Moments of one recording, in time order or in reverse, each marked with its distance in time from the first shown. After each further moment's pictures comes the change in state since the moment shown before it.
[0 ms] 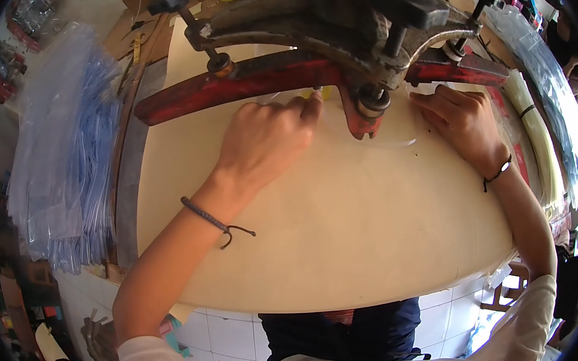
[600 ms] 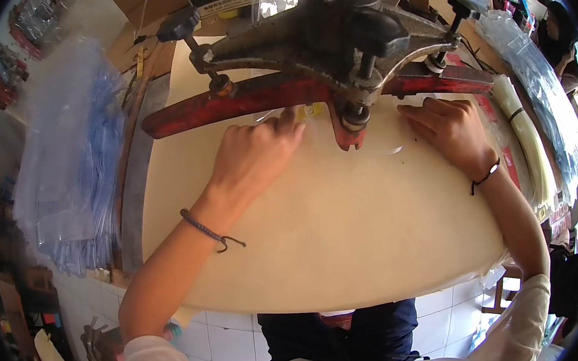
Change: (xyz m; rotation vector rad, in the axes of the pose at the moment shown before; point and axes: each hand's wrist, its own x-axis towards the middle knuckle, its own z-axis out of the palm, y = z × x) left_hand -0.006 0.002 -0.002 -0.030 -0.004 -0.172; right_hand -0.002 0.004 -0.005 -0.026 0.000 -0.044
